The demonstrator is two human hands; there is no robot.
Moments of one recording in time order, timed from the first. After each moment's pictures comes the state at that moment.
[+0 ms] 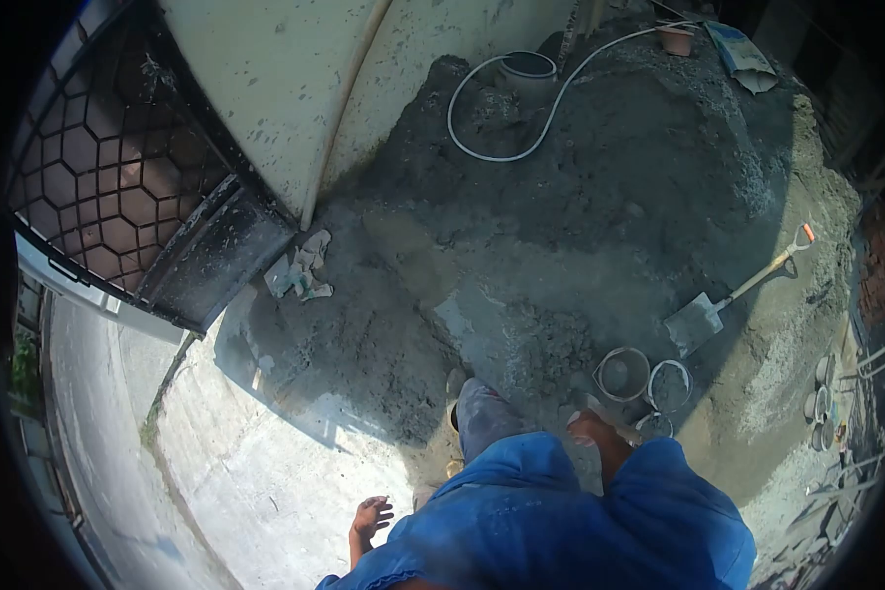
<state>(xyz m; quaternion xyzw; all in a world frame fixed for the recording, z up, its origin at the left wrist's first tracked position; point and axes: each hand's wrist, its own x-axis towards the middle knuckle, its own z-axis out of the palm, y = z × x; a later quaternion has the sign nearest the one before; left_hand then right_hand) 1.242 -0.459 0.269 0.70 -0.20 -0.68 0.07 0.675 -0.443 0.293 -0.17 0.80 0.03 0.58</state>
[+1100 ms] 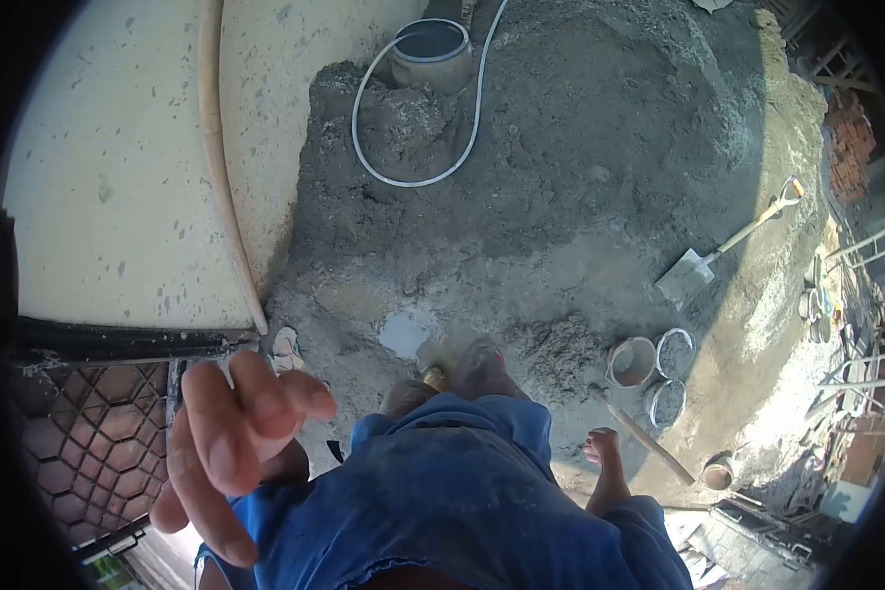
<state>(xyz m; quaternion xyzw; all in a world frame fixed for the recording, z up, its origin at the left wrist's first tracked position) 0.821 -1.114 0.754 -0.17 -0.52 -0.78 0.31 0.672 -0.611 0.354 0.32 0.80 -0.25 0.44</state>
